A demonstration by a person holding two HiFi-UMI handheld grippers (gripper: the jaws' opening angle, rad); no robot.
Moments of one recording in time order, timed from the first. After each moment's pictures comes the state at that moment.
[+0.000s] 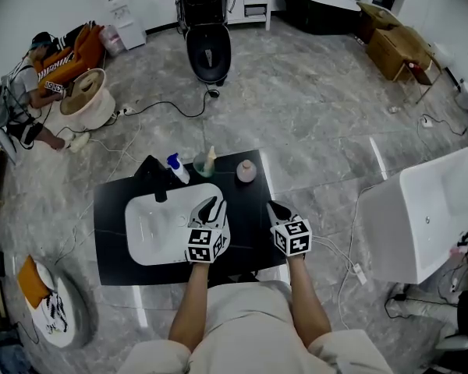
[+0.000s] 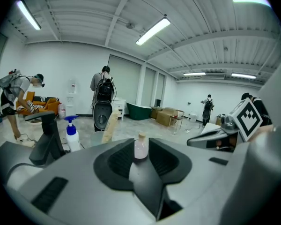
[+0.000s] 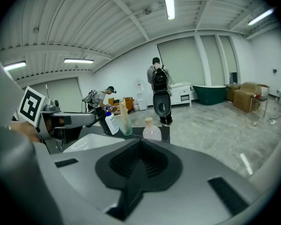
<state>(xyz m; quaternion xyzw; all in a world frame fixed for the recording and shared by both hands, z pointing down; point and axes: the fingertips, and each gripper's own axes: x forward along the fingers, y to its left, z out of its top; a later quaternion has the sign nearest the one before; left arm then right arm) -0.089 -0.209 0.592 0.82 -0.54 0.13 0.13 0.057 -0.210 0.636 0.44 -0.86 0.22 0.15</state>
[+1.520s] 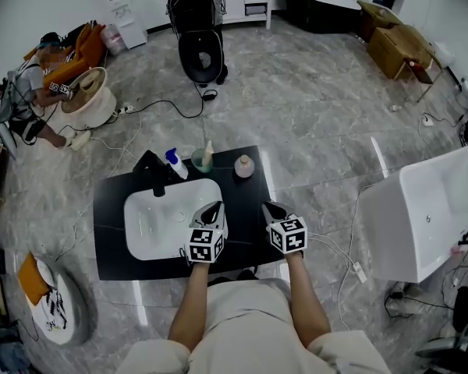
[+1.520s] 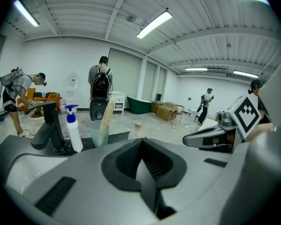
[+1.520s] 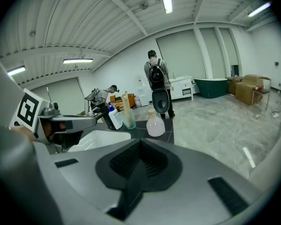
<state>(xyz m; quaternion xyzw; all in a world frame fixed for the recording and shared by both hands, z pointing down) -0.080 -0.190 0.612 0.81 -0.54 0.16 0.16 0.051 -0.196 0.651 0.43 -0.85 0.25 0.16</state>
